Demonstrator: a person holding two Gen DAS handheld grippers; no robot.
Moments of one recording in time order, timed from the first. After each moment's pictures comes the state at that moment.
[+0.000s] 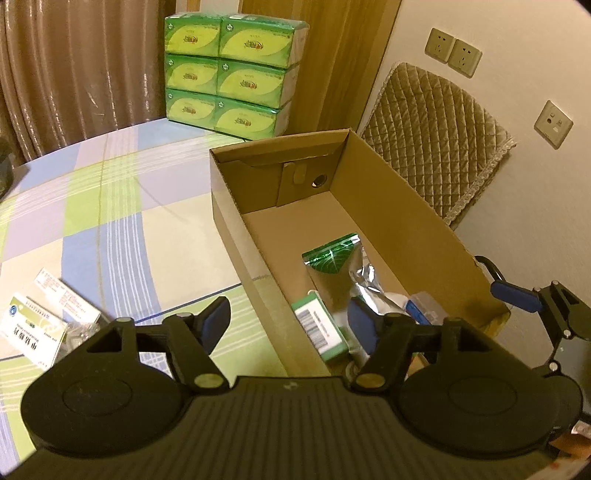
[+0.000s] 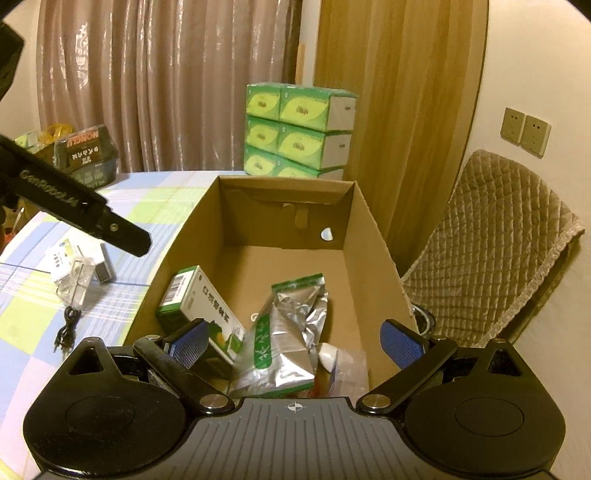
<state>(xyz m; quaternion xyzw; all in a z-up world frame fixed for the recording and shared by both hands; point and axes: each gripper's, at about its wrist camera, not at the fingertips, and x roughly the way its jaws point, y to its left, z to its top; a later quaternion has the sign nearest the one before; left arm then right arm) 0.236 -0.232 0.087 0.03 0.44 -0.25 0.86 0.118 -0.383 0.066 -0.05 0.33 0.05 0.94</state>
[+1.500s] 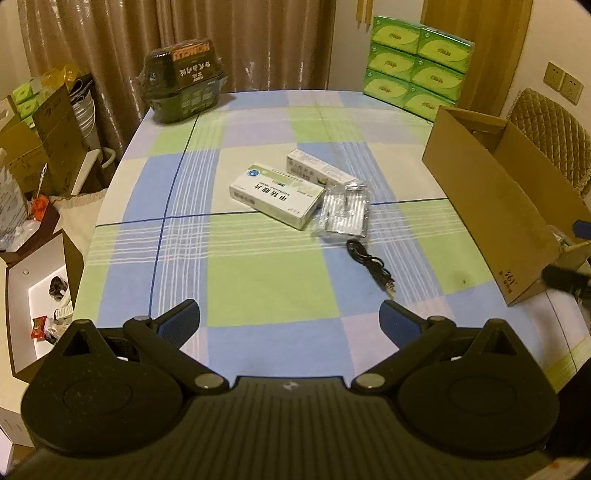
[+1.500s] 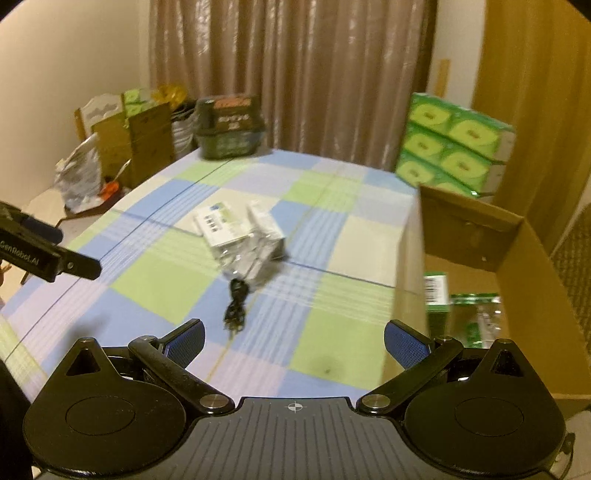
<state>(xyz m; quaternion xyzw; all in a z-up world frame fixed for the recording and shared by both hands) 0.107 0.032 0.055 0.01 0.43 -0.06 0.90 0.077 -0.209 0.051 -0.10 0.34 0.21 0.91</state>
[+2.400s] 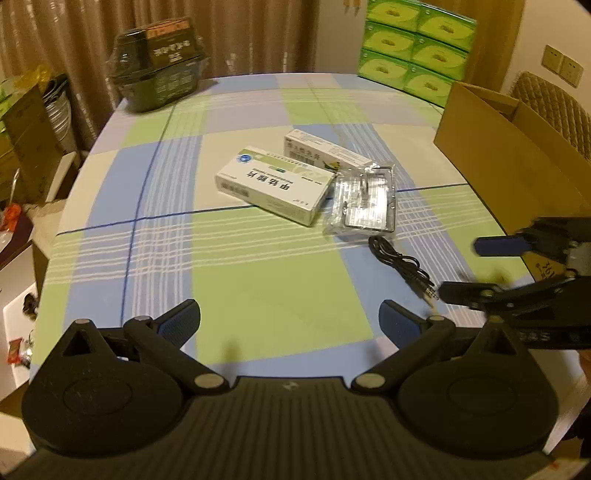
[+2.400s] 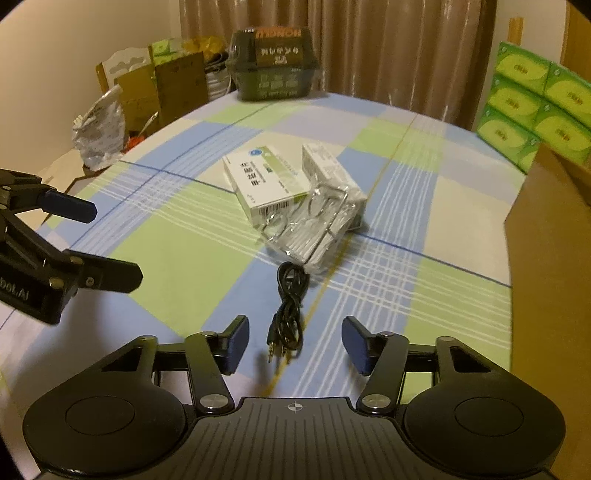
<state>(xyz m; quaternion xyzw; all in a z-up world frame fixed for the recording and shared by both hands) 0.166 0.039 -0.012 0.03 0.43 -0.10 0.90 0.171 -0.134 -0.048 -0.11 0.40 0.27 0.87</state>
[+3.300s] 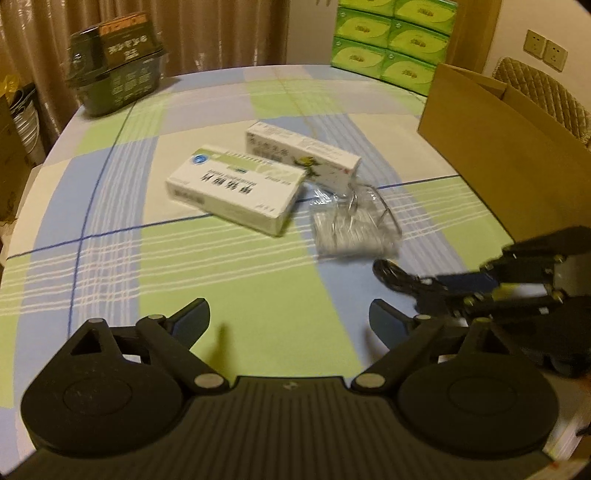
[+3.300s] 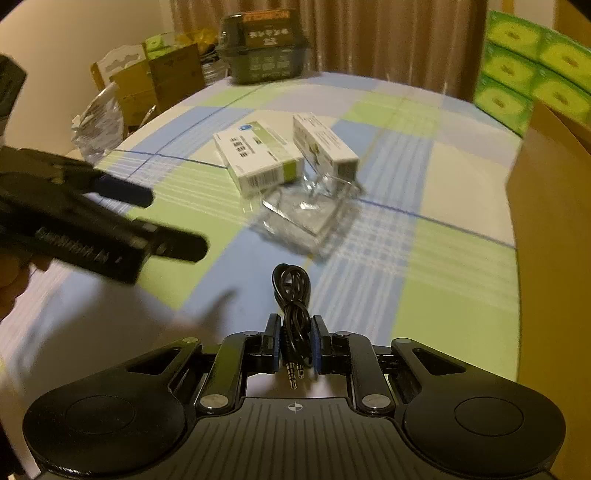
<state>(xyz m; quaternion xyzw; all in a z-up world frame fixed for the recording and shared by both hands) 0.203 0.011 -0.041 0.04 0.43 -0.15 0.89 0.160 -0.164 -0.059 -0.09 0.43 0.27 0.86</state>
